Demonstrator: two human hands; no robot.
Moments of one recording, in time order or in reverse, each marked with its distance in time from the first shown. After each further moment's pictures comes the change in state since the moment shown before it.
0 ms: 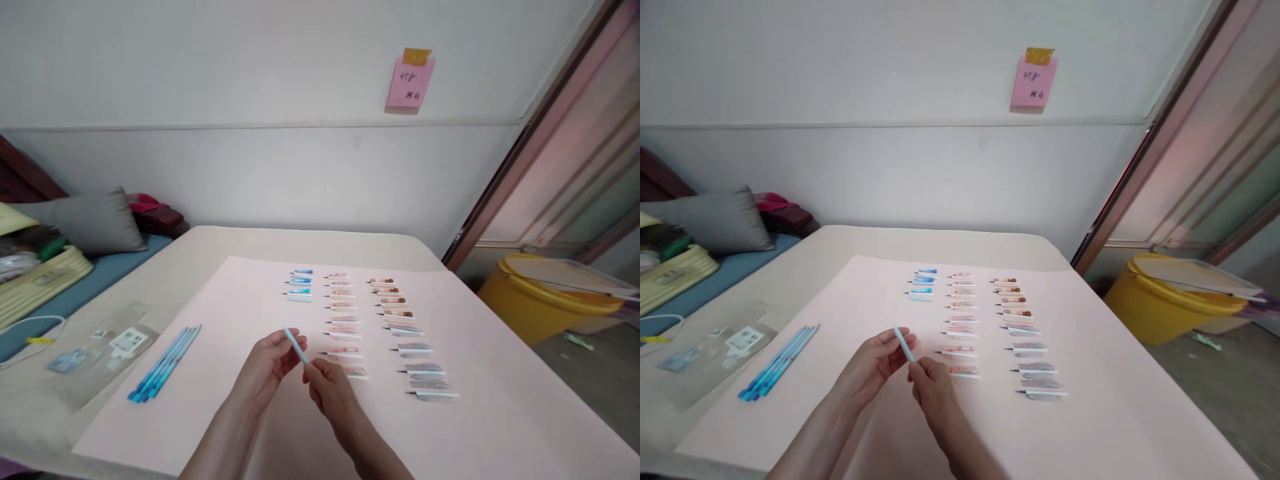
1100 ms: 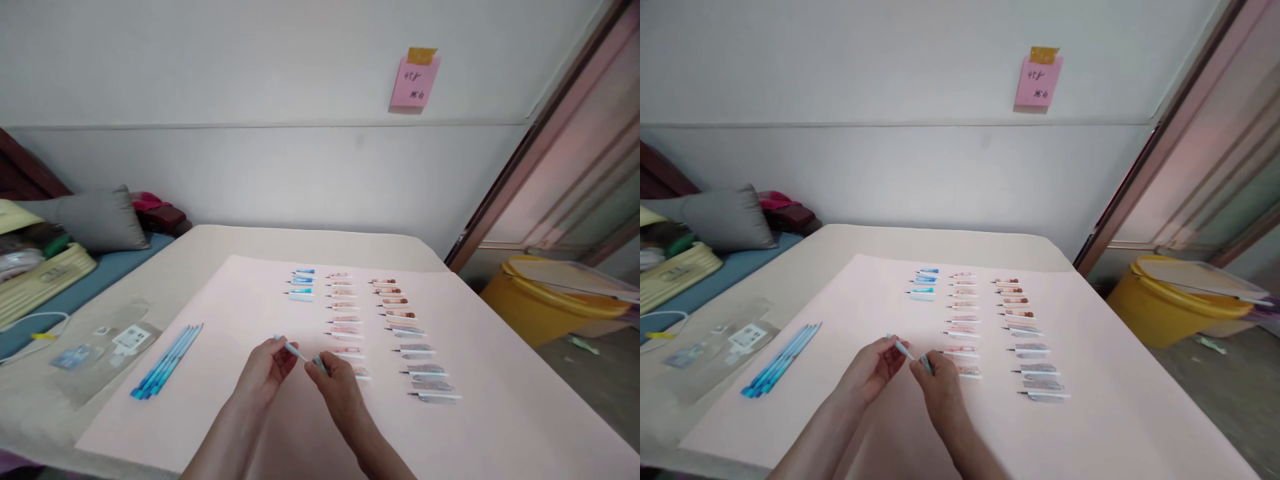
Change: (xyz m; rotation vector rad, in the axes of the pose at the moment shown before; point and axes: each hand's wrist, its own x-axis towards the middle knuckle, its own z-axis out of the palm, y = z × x) left_hand 0.012 -0.009 -0.010 -0.162 0.310 -0.051; right_hand 0.009 0.007 -0.009 -0.259 0.201 -0.244
